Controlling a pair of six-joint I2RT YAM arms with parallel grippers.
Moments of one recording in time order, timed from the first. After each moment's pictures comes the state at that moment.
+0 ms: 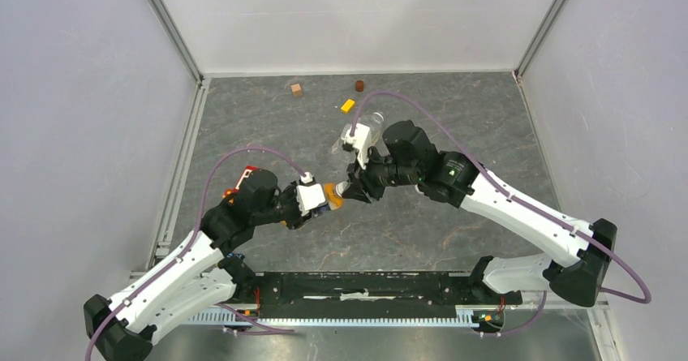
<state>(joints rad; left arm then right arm) -0.70 0.73 0.62 -0.44 0.39 0.48 0.95 1.28 1.25 -0.53 -0.34 -0.11</state>
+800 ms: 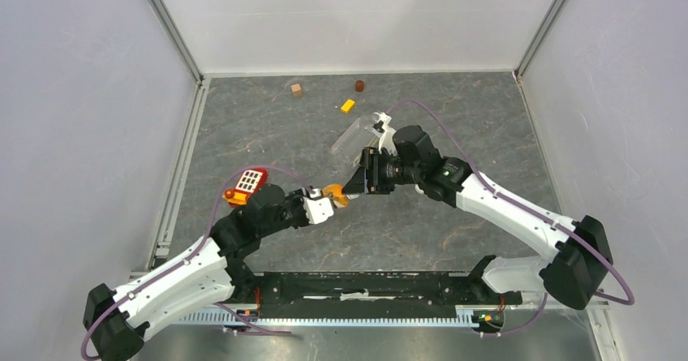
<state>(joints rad) -0.81 0.71 0.46 -0.23 0.10 0.60 0.78 1.30 1.01 -0.32 -0.41 0.81</state>
